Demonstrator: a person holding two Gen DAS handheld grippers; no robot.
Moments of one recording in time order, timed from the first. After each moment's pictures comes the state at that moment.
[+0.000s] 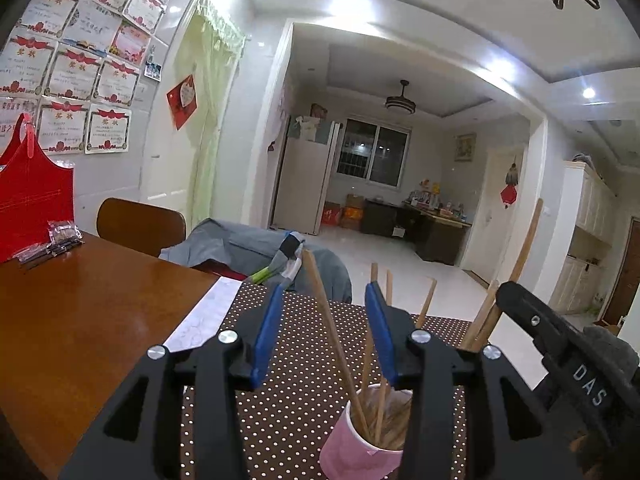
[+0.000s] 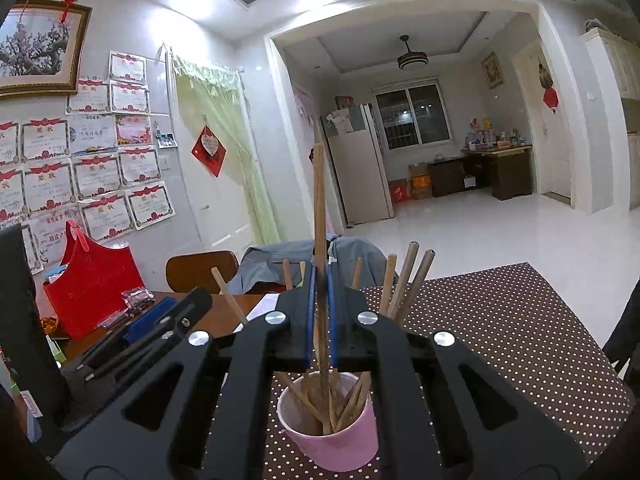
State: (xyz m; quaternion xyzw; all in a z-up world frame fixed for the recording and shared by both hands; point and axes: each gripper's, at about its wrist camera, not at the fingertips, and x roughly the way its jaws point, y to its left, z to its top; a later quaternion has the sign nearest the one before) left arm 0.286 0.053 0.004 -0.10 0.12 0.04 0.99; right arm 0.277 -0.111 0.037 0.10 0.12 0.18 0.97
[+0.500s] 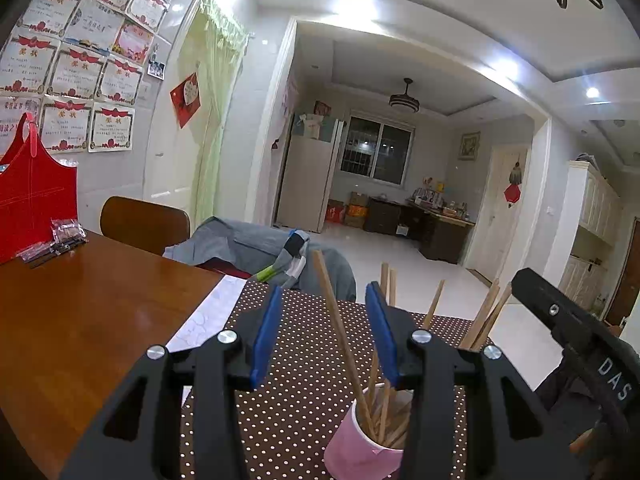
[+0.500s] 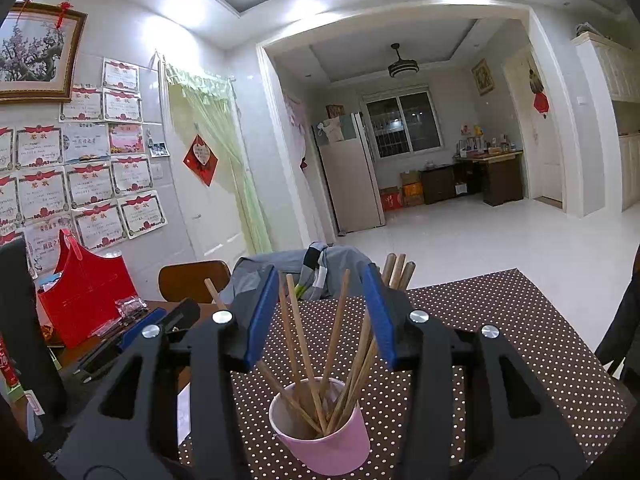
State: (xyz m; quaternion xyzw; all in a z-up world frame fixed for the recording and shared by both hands) left arm 0.287 0.054 0.006 -0.10 0.12 0.05 0.99; right arm 0.271 -0.116 0.043 0.10 0.10 0.16 0.98
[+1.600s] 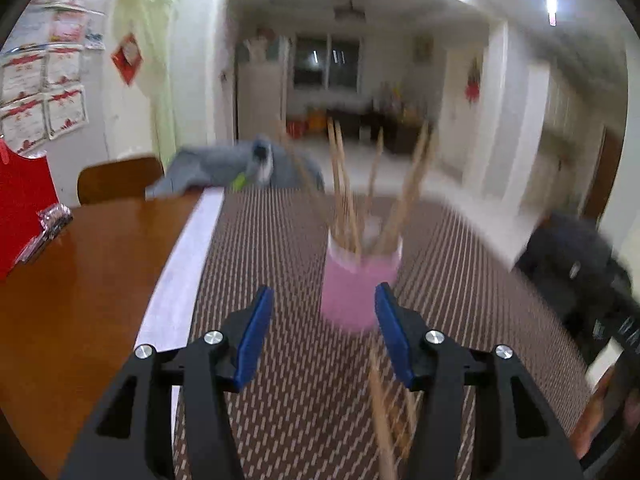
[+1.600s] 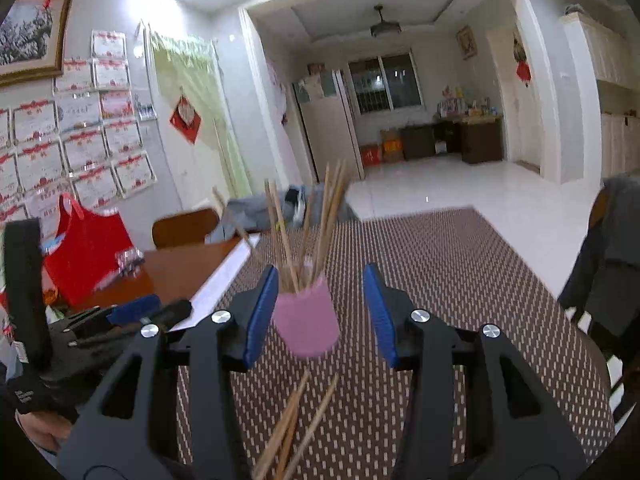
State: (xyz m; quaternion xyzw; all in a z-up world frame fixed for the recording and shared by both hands) left arm 0.204 0.034 -0.038 0.00 0.31 -0.04 0.95; right arm 0.166 -0.151 0.005 0.09 0.20 0.13 0.97
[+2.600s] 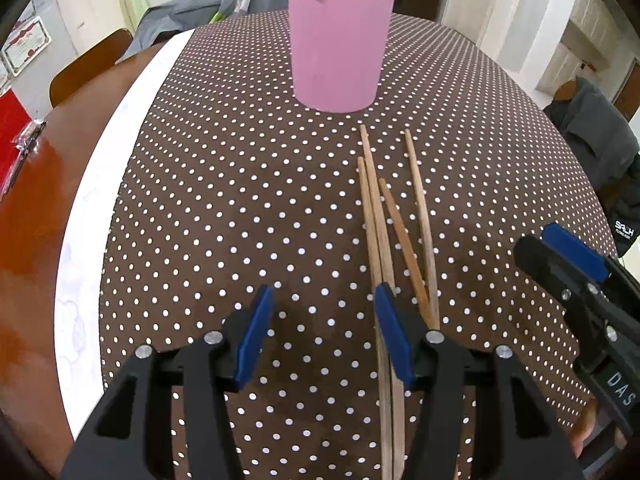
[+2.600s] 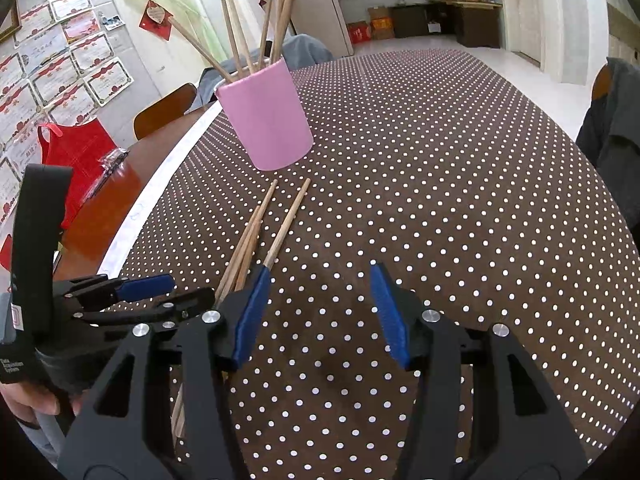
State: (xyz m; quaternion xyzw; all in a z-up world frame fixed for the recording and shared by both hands) left arm 0.187 0.007 -0.145 0.02 0.54 -0.04 0.84; right arm 0.142 -0.167 -0.100 0.10 0.41 0.13 0.89
